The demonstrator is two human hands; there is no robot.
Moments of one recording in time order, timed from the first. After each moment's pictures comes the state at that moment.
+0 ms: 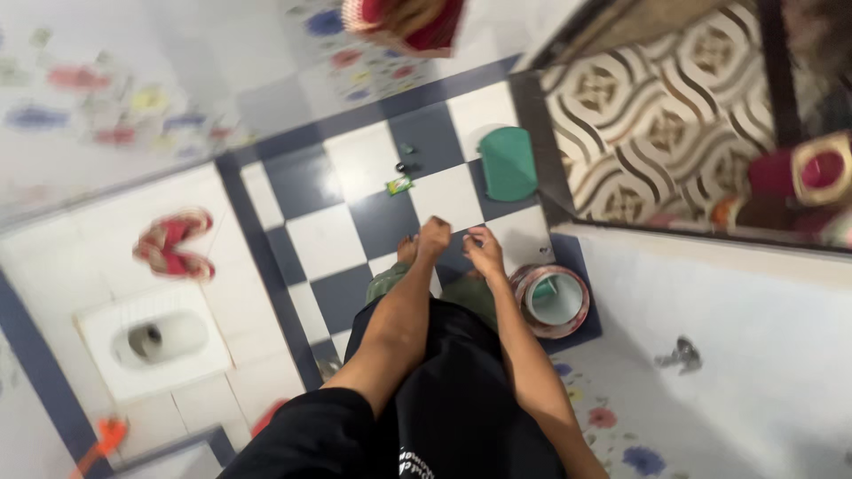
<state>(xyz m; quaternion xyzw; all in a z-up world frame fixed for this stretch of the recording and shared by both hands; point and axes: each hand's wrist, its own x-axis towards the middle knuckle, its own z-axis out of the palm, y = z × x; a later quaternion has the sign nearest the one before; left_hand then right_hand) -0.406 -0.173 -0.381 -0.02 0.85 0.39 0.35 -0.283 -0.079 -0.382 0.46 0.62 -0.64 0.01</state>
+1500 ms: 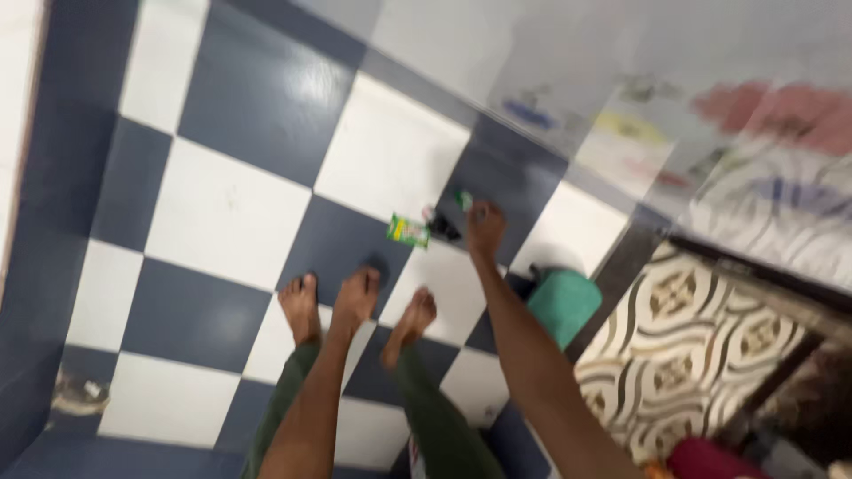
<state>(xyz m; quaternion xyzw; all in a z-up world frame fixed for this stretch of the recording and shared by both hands) -0.476 -0.260 -0.799 -0.25 0.78 0.51 0.25 -0.627 0.031 -0.888 0.10 0.95 -0.28 0.03</state>
